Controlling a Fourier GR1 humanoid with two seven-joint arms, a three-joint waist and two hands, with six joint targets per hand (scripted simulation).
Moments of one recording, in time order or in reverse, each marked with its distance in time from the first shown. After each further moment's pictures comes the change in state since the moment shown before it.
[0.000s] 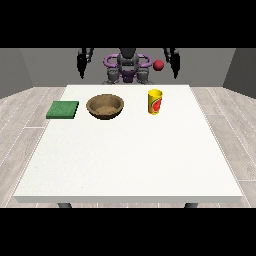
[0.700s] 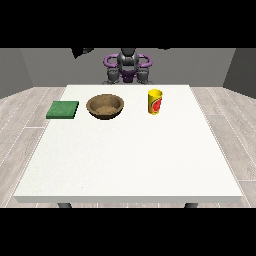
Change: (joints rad) left arm 0.142 -0.094 -0.165 -0.241 0.142 0.019 0.025; right arm 0.056 -0.002 -0.094 -0.064 -0.084 -0.005 -0.021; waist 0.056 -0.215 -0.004
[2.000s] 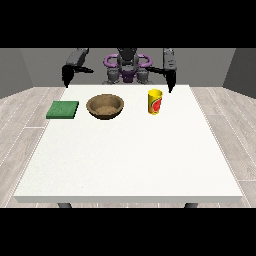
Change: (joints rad) left arm -0.413 0.085 0.228 0.479 -0.130 0.011 -0.401; right arm -0.303 -0.096 -0.107 0.263 -0.049 0.145 -0.261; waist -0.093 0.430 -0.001
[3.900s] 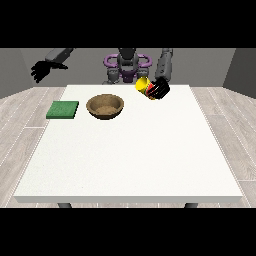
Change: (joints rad) left arm -0.278 0.001 -0.082 0.560 -0.412 0.501 -0.117; right arm -0.080 -0.260 -0.192 0.445 -0.102 0.241 -0.127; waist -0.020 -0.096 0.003
